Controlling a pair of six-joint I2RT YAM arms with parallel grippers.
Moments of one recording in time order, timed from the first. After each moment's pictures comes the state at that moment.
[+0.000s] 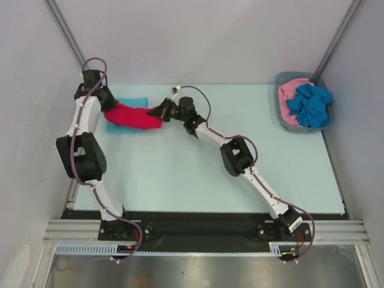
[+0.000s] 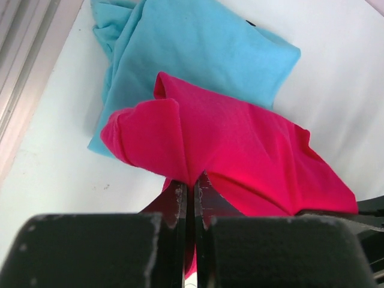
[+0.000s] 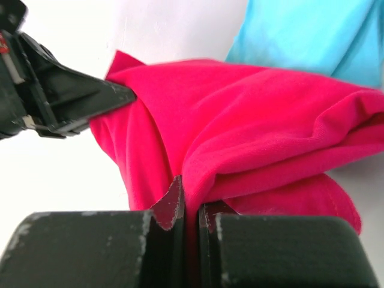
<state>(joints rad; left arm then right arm) 0.19 1.91 1.75 -0.65 -0.01 -0.36 0.68 2.91 2.54 0.39 -0.54 1.15</state>
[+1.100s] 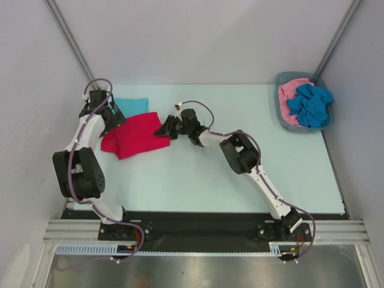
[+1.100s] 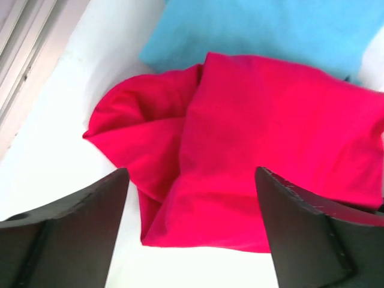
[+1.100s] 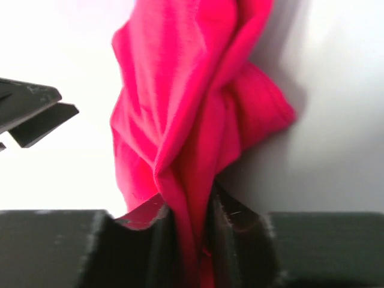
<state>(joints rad) 0.15 1.68 1.34 -0.59 -0.17 -0.41 0.70 2.69 2.02 0.42 -0.57 1.08</state>
